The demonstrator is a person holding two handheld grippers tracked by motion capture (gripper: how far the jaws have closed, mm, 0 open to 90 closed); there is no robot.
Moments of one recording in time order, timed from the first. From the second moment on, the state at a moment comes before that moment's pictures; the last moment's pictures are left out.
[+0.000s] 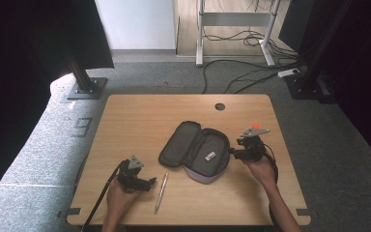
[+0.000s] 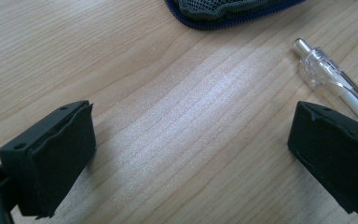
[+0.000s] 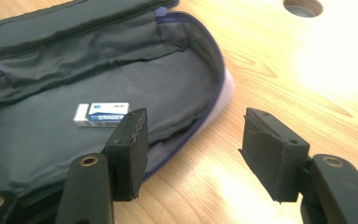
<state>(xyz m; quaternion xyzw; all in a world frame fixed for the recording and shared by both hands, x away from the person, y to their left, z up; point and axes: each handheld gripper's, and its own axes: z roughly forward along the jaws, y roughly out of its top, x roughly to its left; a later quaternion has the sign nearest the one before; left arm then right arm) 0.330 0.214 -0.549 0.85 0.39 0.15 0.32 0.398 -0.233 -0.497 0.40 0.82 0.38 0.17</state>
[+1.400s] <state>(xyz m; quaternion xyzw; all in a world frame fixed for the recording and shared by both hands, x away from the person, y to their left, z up) 0.330 0.214 -0.549 0.85 0.39 0.15 0.32 0.424 -0.310 -0.509 0.48 0.77 0.35 0.21</state>
